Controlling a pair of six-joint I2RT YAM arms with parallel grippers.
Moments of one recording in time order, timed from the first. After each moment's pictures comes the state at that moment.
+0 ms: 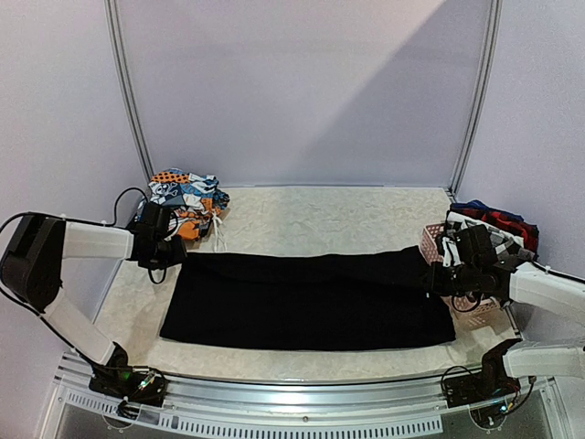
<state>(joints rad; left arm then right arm) -0.22 1.56 0.74 -0.09 -0.18 -0.54 0.35 1.05 0.50 -0.31 -0.12 0.52</state>
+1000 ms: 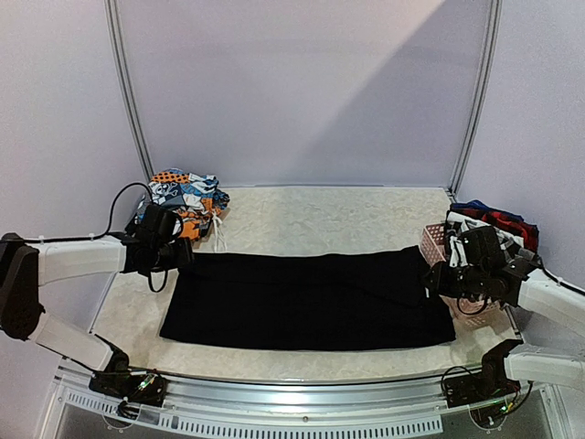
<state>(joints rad) -0.38 1.36 0.68 -0.18 -0.32 -0.53 0.37 0.93 0.50 -0.39 -0.09 0.56</state>
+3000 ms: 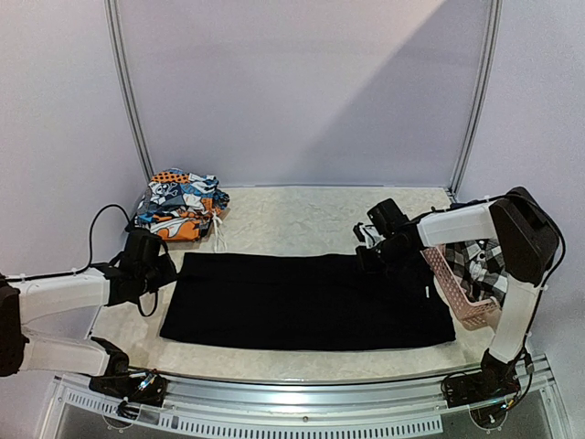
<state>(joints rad) -0.38 1.12 0.42 -0.07 -0.41 -0.66 0.58 1.89 1.12 -0.28 -0.24 0.43</state>
